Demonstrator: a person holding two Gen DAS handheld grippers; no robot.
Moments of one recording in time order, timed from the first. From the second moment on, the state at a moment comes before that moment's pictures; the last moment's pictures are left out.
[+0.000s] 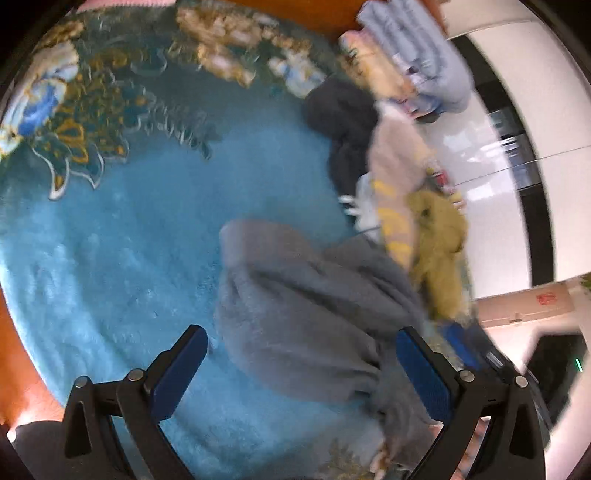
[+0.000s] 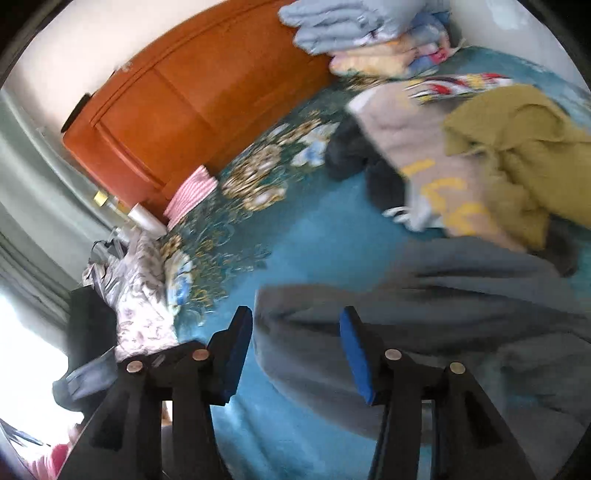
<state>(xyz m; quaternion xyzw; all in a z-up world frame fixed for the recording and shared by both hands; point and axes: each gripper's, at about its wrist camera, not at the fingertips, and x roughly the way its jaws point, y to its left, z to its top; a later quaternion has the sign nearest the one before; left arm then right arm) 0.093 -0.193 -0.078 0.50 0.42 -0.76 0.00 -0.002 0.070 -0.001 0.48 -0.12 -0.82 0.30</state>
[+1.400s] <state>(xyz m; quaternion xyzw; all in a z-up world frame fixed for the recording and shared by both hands) 0.092 -0.230 -0.002 0.44 0.36 -0.82 0.02 0.247 0.452 0.050 0.31 -0.46 -0.83 -0.05</state>
